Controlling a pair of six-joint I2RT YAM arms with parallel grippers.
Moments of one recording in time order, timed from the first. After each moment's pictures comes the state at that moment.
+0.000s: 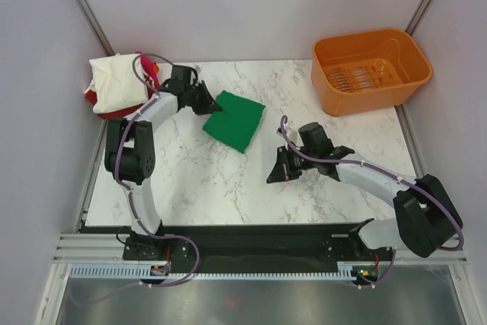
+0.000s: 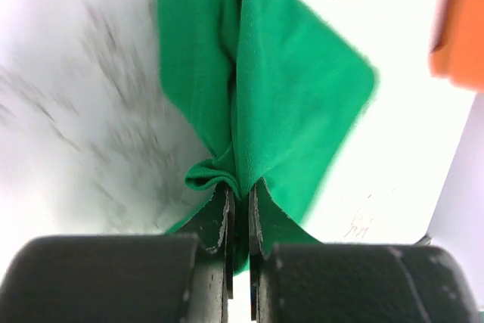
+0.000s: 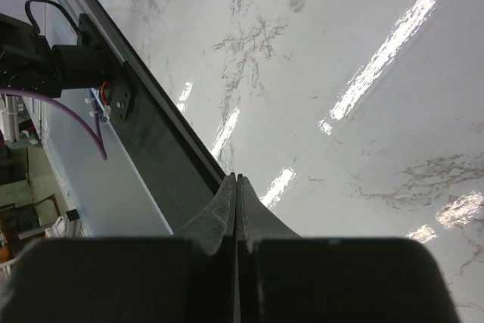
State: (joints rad) left arm -0.21 1.96 1.39 -0.30 0.41 -0.60; right arm 0.55 1.36 0.71 -0.18 -0.68 0.45
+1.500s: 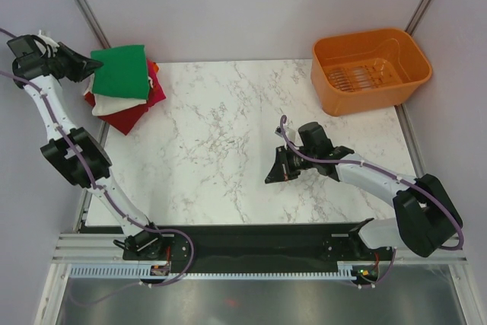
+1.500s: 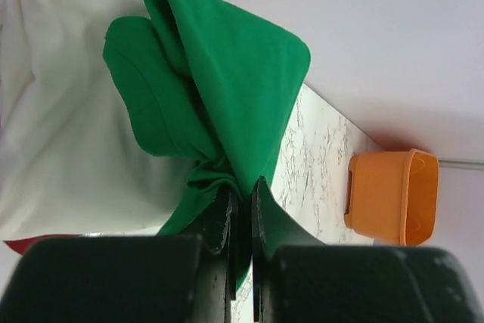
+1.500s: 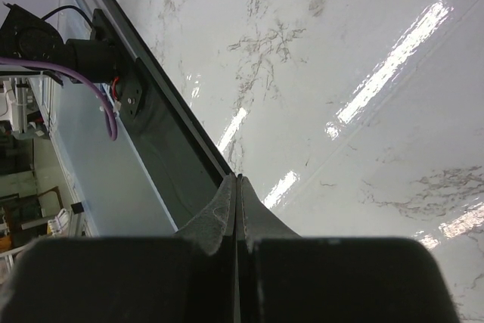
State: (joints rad) left arm 0.60 2.08 2.22 -0.80 0.75 -0.47; right arm 0.56 1.35 0.71 -0.15 -0.71 0.45
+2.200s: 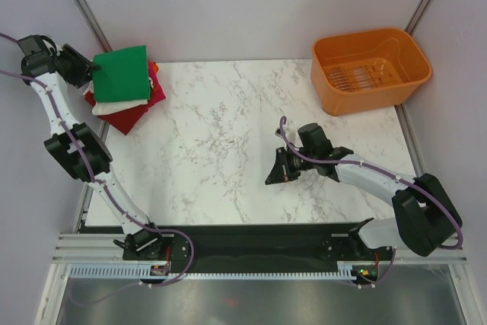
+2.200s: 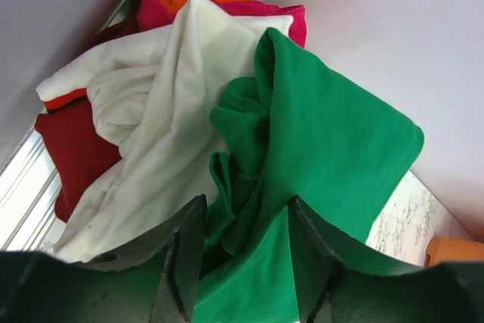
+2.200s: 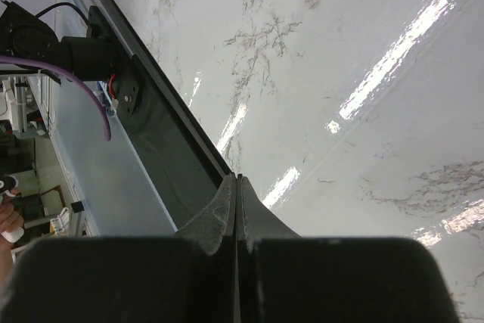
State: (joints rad) left arm 0.58 2.18 2.28 -0.82 0.45 -0.43; right arm 0.56 1.36 0.69 -0.14 -0.71 0.45
